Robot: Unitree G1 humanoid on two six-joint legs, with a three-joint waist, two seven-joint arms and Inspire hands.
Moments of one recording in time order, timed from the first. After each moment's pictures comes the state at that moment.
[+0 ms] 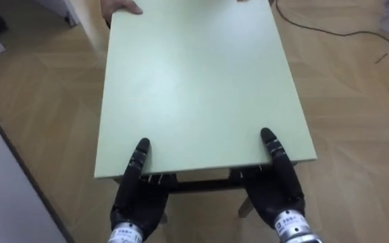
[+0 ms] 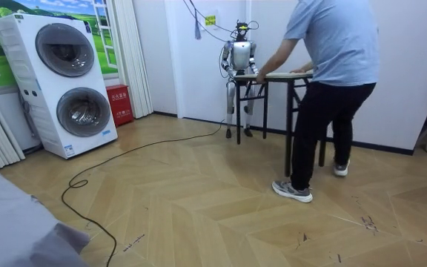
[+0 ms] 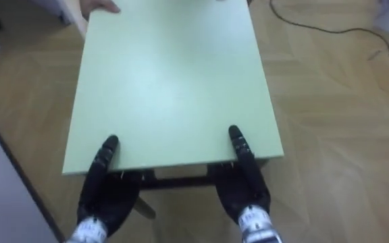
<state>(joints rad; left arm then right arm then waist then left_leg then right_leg) 0.35 0.12 -0.29 0.02 -1.38 -0.10 0.01 0.27 -0.20 0.30 0.04 1.49 -0.09 0.00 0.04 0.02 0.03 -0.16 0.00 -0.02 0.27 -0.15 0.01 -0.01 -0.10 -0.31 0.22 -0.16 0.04</state>
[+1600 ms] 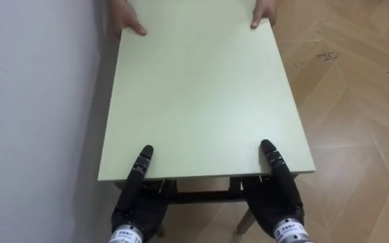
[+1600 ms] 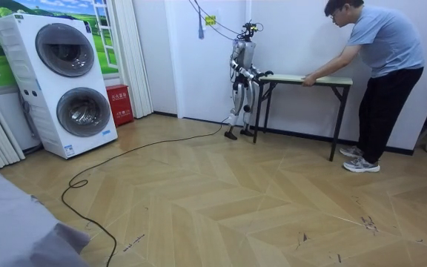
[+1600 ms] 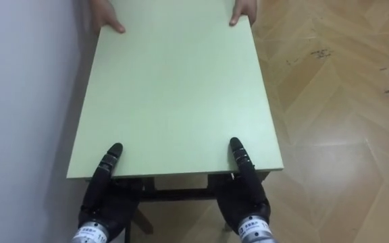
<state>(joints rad) 0.35 0.14 -0.29 0.04 -1.38 -0.04 0.06 0.30 -0.18 0.29 0.07 1.49 -0.08 -0.02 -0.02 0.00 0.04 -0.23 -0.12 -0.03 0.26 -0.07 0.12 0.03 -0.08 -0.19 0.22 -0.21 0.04</state>
